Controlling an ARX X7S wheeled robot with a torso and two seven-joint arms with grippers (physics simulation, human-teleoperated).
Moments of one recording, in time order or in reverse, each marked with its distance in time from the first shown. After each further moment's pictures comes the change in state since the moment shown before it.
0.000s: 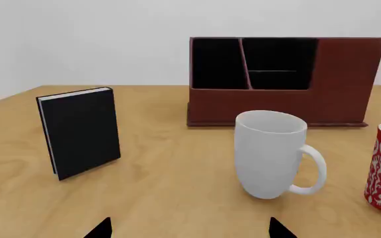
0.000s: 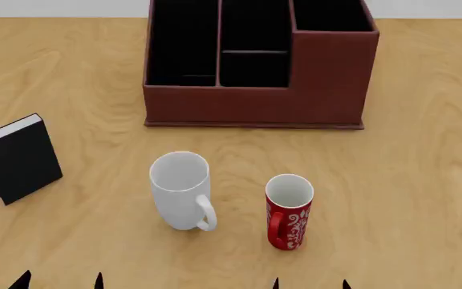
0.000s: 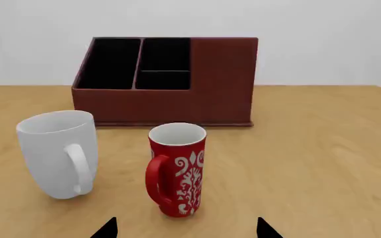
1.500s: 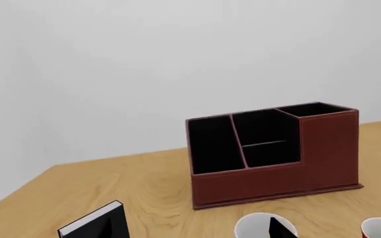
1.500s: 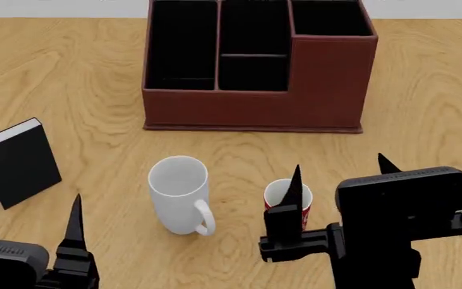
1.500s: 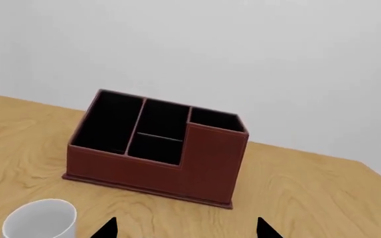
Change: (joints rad) left arm -0.146 -0.146 0.139 0.700 -0.015 -0.681 -0.114; right arm 0.402 0.225 -0.047 -0.682 0.105 1.011 0.001
